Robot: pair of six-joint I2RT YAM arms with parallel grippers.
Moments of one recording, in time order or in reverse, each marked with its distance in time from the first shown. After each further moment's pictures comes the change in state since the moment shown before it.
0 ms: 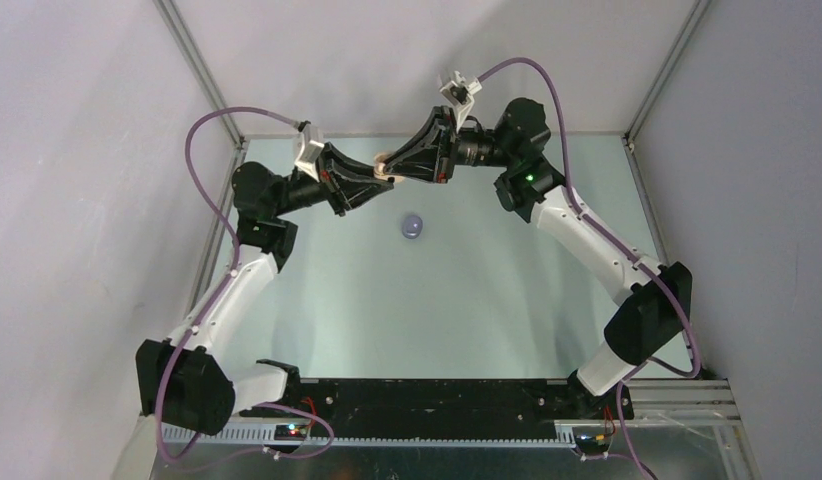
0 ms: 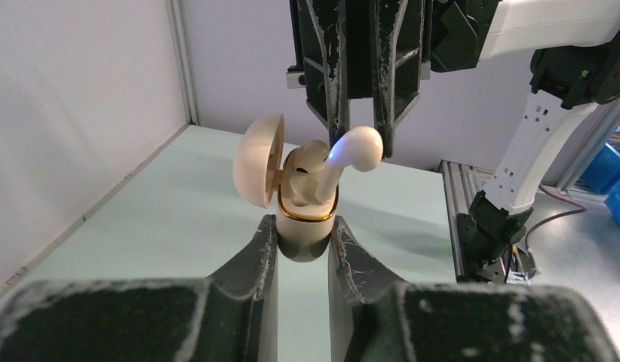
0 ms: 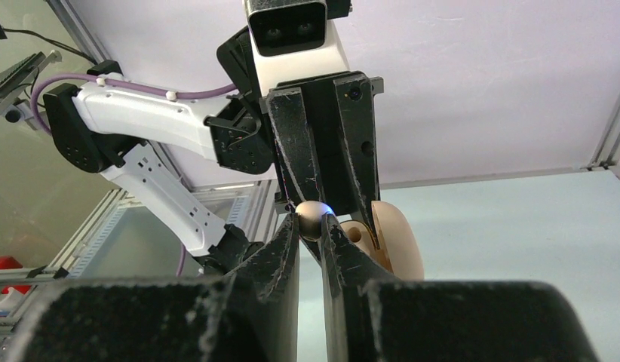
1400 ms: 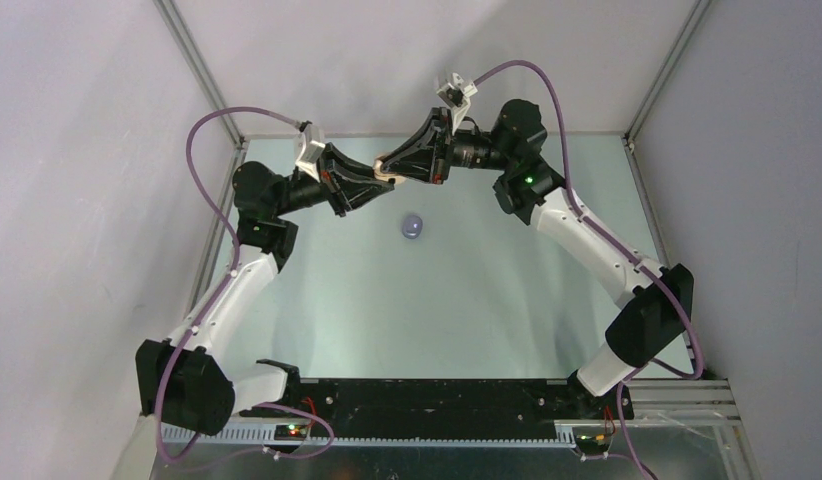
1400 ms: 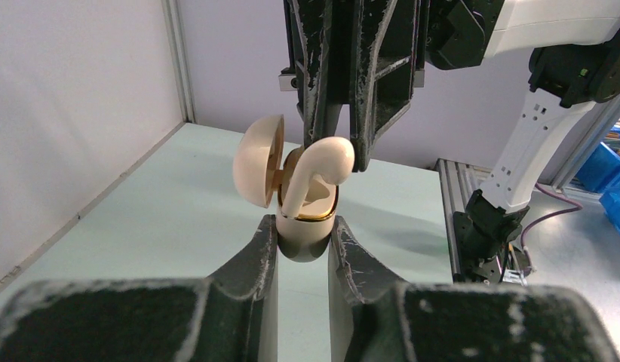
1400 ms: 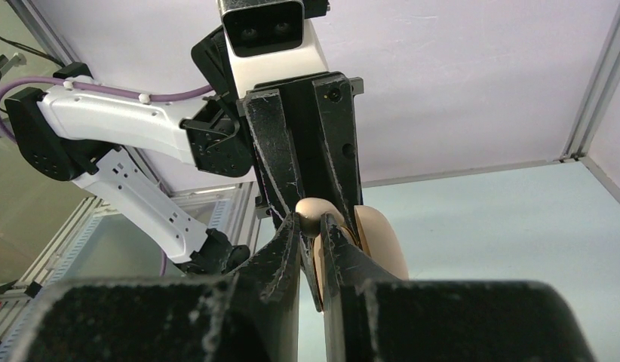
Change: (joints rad) left arm -0.003 -0.002 0.004 -0.011 0.004 0.002; right arm 0.016 -0.012 -0.002 -0.061 0.074 -0.067
